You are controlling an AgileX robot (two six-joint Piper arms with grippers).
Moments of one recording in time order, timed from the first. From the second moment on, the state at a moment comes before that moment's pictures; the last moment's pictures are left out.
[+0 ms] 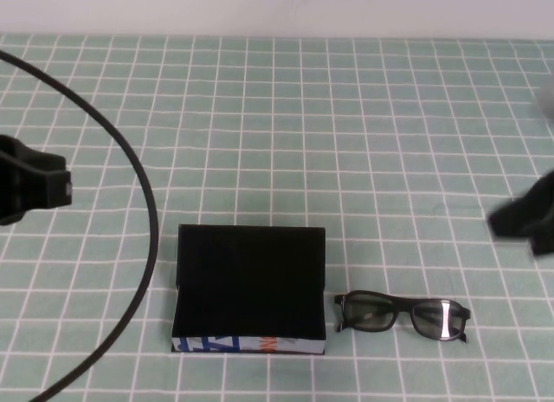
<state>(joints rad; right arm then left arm) 0.21 1.13 -1.12 0.48 1.11 -0.49 -0.35 0.93 -0.96 -0.14 0.78 -0.08</state>
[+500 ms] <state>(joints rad) 0.44 1.46 -1.11 0.20 1.02 -0.72 -0.35 0.93 -0.96 -0.28 0.82 -0.07</state>
